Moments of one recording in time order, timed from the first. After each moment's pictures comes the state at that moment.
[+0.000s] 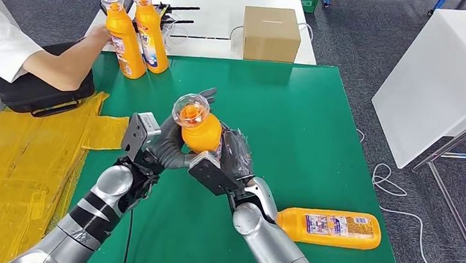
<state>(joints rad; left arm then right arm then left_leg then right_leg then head) -0.46 -0.06 -0.53 -1.23 0.11 -0.20 -0.29 -0.46 0.25 0.63 -0.94 0.42 -0.38 -0.23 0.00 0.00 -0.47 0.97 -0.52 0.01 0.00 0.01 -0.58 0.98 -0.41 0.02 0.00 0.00</state>
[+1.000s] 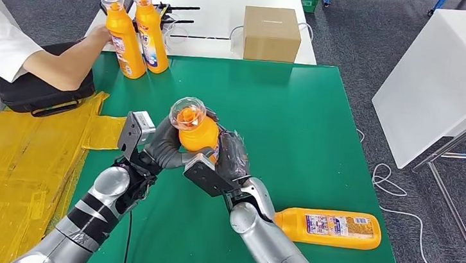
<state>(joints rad) -0.45 -0.07 -0.52 -1.23 0.15 -0.21 -0.29 -0.49 0.27 0.65 -0.85 0.43 -0.38 -0.26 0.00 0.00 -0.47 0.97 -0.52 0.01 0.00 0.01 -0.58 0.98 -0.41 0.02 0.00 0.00</state>
